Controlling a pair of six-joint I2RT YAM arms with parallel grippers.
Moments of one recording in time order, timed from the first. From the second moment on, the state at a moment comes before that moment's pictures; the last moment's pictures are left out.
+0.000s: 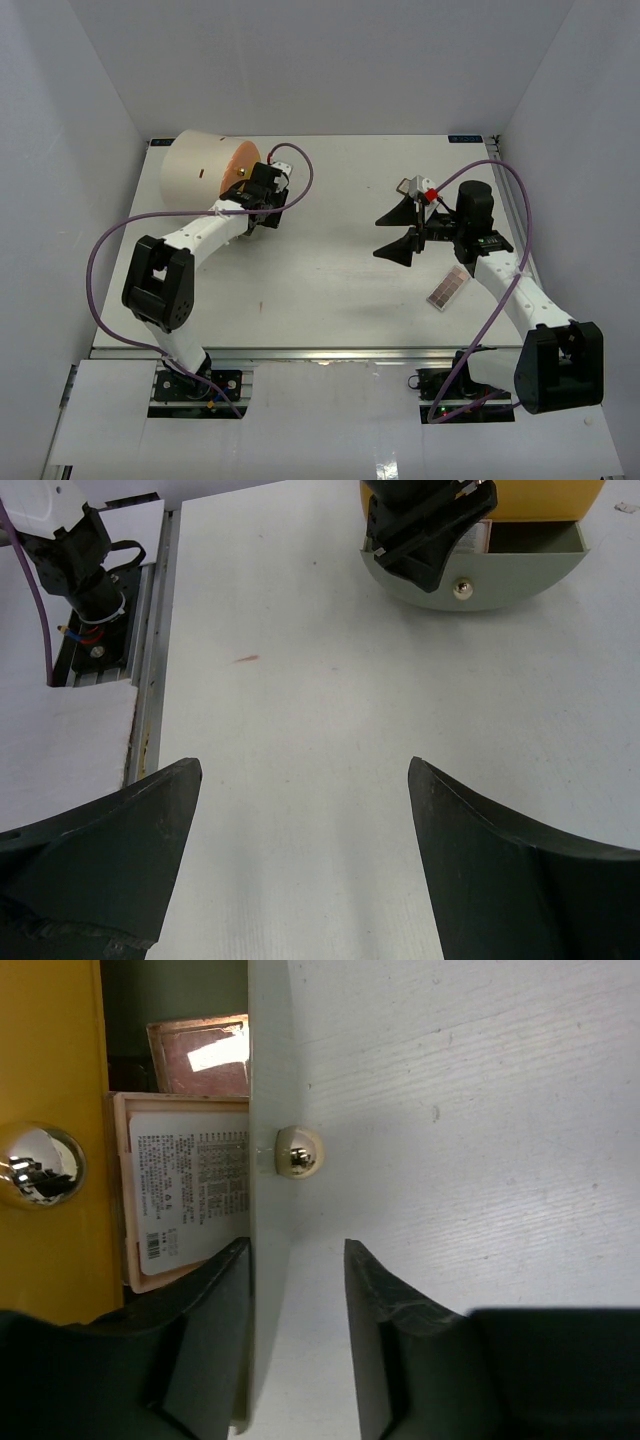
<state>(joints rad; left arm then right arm) -0.44 1.73 1.27 -0.41 -0.22 0.00 0.18 1.20 0.79 0.08 -1.27 -0.24</state>
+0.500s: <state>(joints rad) -0.43 1.73 1.27 -0.40 -0.07 0.04 0.18 1.20 0.79 0.08 -1.28 -0.24</state>
